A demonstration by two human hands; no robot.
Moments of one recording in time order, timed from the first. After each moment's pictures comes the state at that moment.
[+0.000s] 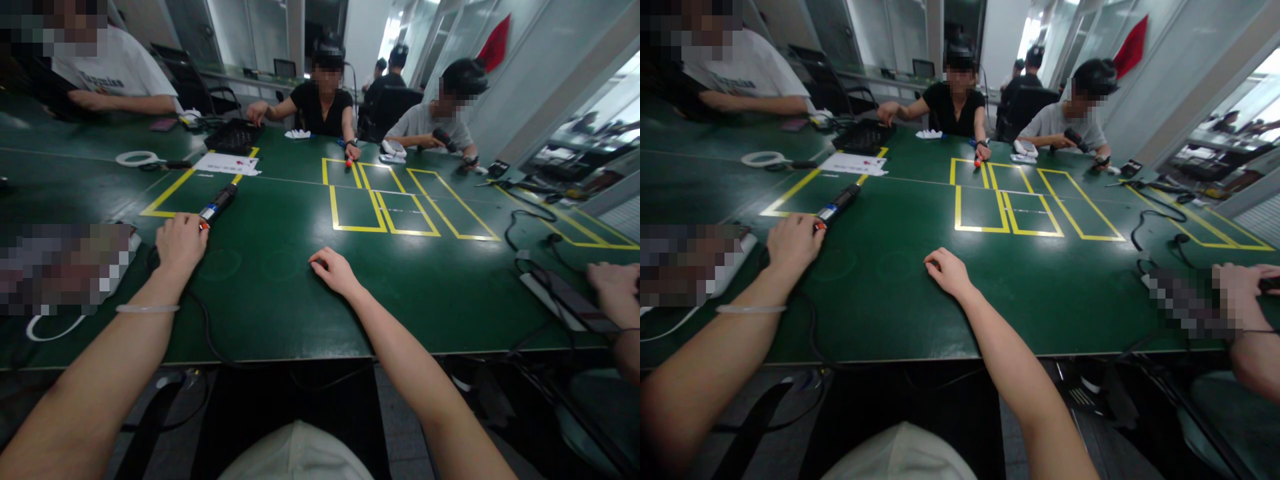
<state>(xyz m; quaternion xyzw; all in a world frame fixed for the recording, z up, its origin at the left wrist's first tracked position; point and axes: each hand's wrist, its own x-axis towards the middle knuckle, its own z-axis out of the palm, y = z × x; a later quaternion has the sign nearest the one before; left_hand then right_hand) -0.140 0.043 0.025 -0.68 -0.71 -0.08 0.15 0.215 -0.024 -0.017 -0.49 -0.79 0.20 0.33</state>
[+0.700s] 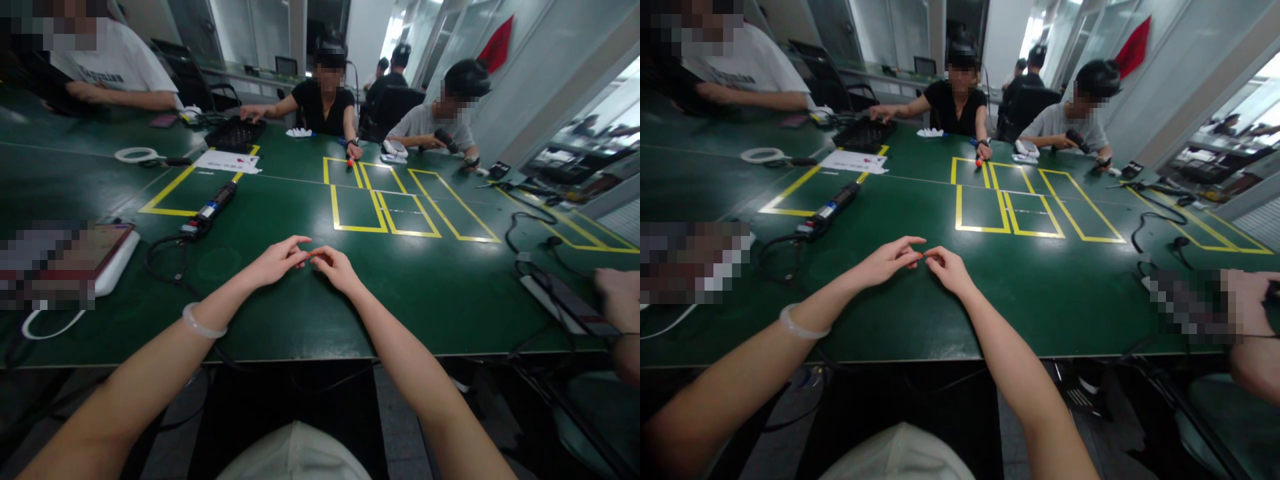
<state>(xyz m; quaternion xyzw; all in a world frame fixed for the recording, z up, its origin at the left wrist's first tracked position) 0.007 0.001 0.026 -0.79 -0.38 -0.26 -0.40 0.214 -0.017 -0.026 -0.44 -0.70 0.37 0.43</state>
